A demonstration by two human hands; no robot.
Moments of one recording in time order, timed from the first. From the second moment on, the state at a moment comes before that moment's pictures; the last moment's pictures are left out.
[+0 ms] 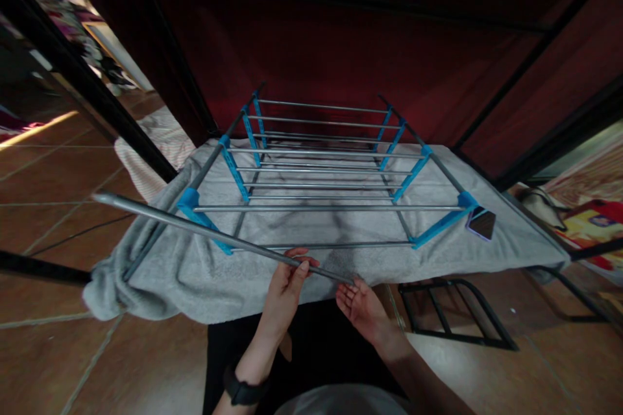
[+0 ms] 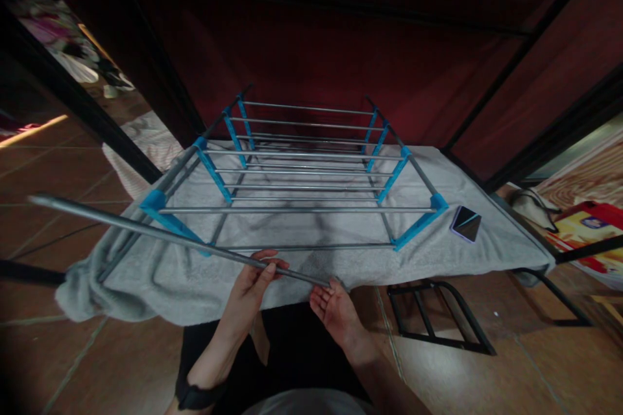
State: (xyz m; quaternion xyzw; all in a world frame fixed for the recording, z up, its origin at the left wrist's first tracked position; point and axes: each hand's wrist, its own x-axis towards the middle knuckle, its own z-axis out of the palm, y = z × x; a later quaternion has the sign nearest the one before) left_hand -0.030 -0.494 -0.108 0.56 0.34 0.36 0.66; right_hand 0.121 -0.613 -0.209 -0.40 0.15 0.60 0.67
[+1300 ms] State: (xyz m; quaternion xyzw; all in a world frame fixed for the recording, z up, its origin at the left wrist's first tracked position) left_hand -0.013 -0.508 -0.045 0.77 0.29 0.32 0.48; right_hand 0.121 -0.609 -0.155 -0.37 -0.07 0.64 0.67
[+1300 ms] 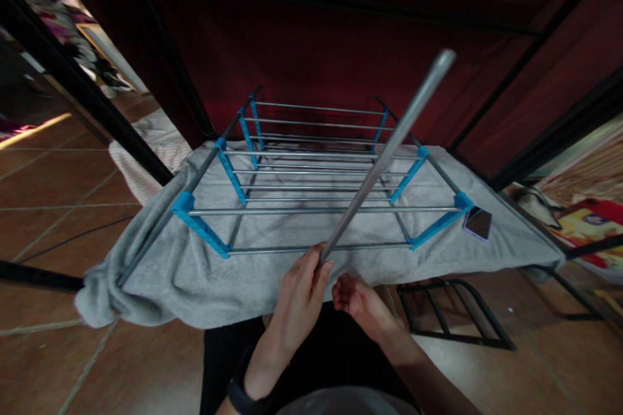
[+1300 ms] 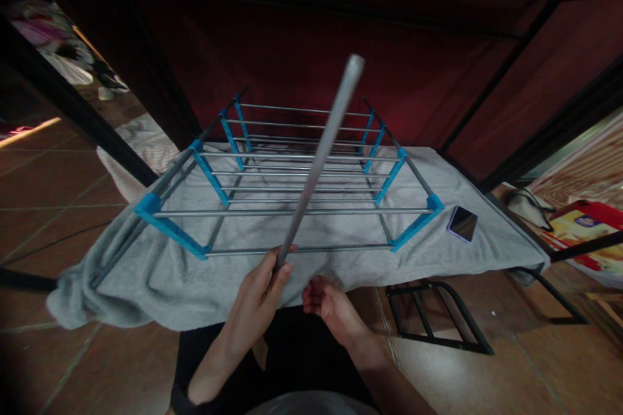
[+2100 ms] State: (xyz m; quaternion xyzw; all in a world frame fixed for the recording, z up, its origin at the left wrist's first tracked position) left_hand -0.015 -0.496 -0.102 0.94 0.30 0.06 0.12; right_hand 0.137 -0.607 -0.137 -0.39 -0.08 0.53 0.75
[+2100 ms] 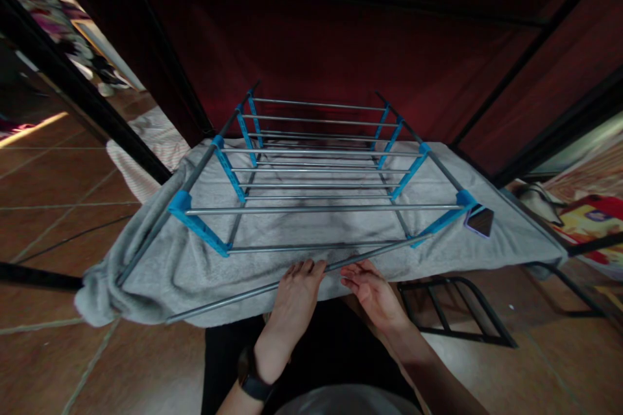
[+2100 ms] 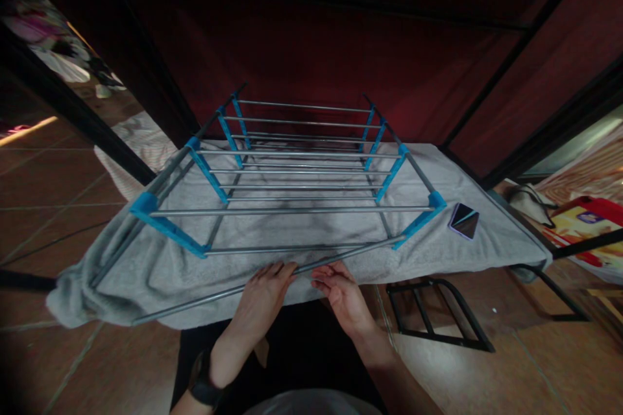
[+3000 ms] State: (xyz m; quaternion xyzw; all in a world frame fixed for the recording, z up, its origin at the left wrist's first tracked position) left_hand -0.057 -0.452 -0.117 0.92 0.37 0.04 0.09; right_hand 0.163 -0.606 -0.161 -0.41 0.01 0.46 0.79
